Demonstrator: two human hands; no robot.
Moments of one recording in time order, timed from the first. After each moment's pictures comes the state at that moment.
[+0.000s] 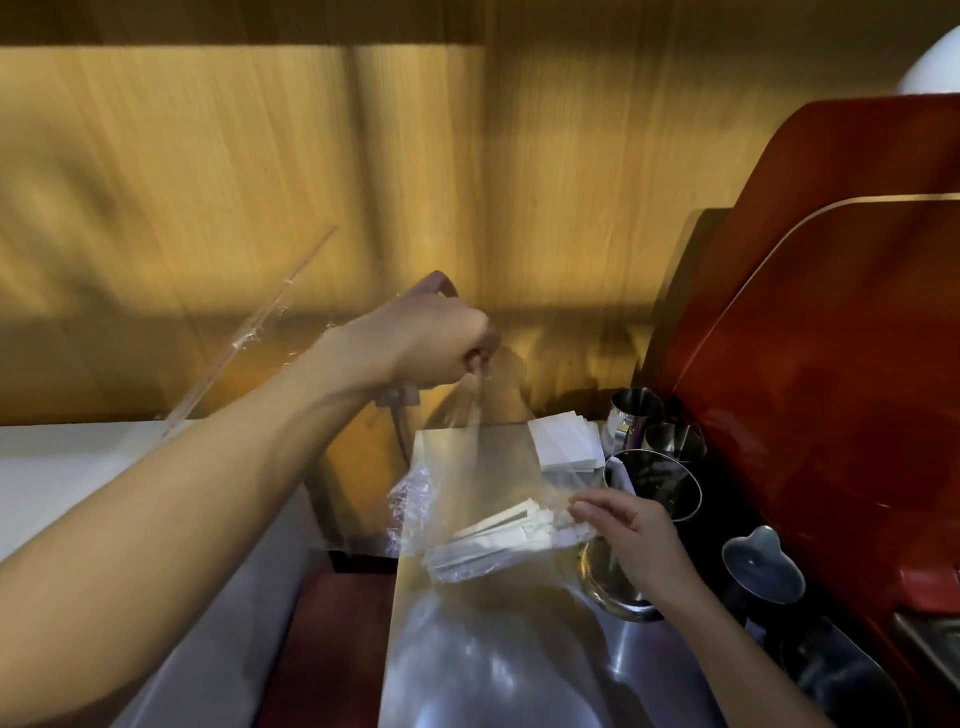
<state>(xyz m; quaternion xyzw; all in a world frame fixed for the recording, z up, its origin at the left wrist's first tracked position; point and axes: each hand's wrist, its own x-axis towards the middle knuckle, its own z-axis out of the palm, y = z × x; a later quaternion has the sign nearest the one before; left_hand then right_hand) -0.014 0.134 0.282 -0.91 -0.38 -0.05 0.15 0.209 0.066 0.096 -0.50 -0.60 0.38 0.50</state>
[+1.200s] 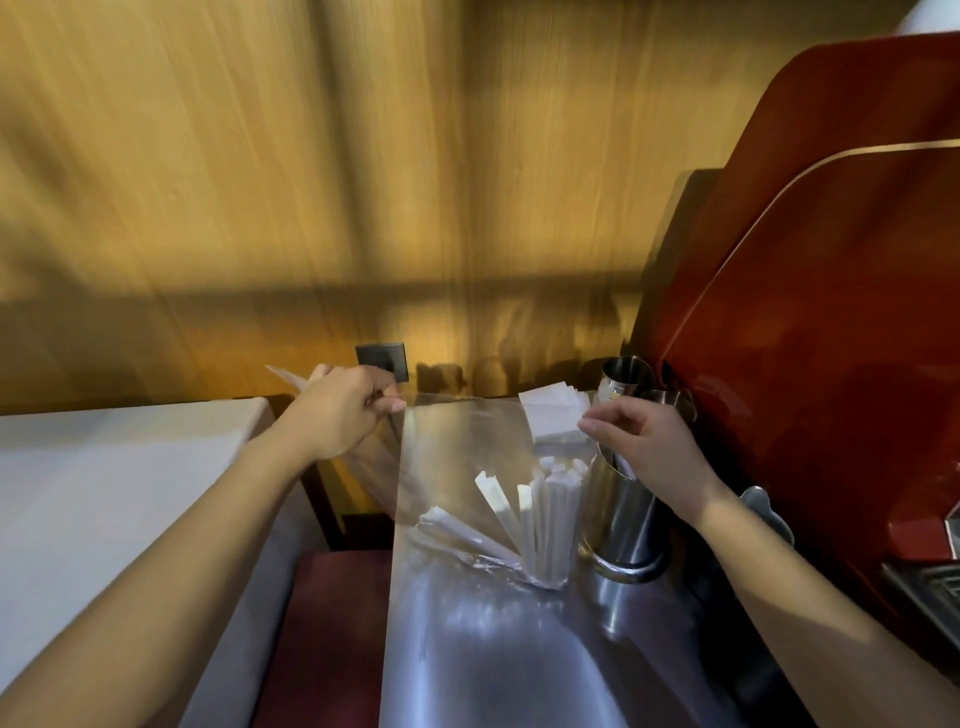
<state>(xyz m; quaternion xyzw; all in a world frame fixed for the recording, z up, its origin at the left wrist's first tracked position) -0.087 0.134 0.181 -0.83 -0.53 -0.20 -0.03 0.225 0.088 0.143 -0.54 -0.65 0.30 0.44</state>
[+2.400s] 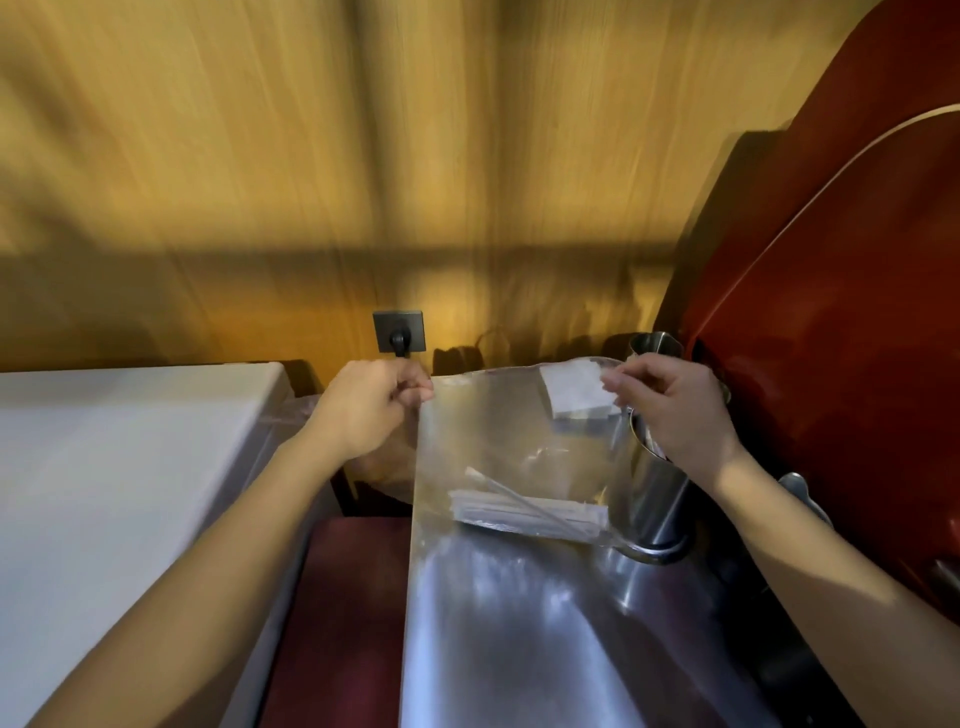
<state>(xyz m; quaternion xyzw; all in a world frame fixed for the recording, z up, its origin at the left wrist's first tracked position) -0.085 0.124 0.157 -0.80 -0.53 -0.26 -0.13 0.205 0.100 0.150 -0.51 -0.66 0.23 0.51</state>
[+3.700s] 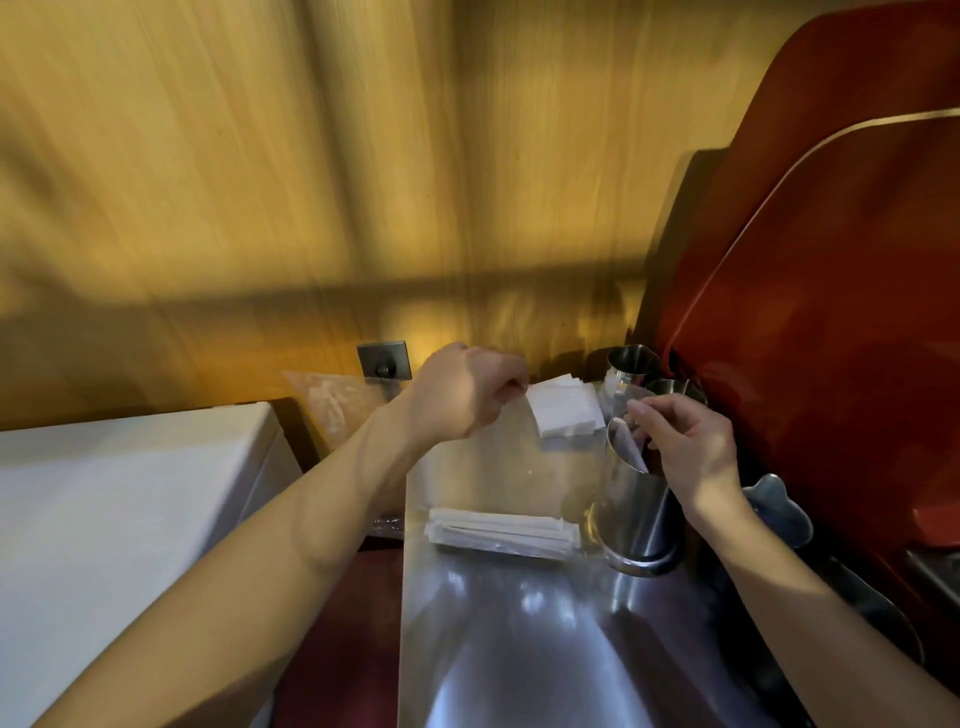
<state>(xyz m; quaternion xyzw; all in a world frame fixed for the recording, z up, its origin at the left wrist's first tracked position) 0.010 0.140 0.195 -0.90 -0.38 -0.19 0.05 0.230 0.090 0.117 -0.53 -0.51 0.27 0.63</state>
